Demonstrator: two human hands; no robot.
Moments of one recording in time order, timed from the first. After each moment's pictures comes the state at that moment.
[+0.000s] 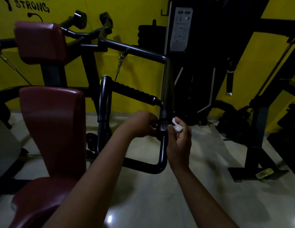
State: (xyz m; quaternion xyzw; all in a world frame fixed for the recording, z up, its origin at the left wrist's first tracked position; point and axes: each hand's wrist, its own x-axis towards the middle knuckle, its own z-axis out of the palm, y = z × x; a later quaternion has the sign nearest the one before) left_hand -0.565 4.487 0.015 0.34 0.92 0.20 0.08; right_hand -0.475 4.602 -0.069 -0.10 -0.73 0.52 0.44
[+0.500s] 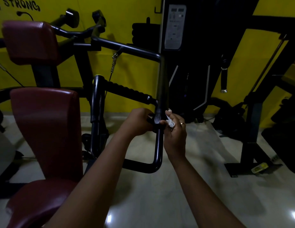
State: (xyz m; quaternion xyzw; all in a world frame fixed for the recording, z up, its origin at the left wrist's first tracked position) left_hand -0.563 4.500 0.008 0.26 0.89 0.37 0.08; right_hand -0.491 4.617 -0.062 -0.08 -0.75 0.51 0.40
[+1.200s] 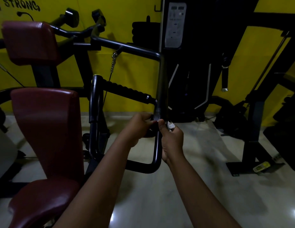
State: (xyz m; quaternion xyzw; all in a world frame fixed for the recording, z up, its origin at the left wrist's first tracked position) left_hand -0.540 4.506 -0.001 0.17 0.76 0.59 0.21; right_hand -0.497 4.602 -0.062 -0.22 -0.56 0.76 0.24
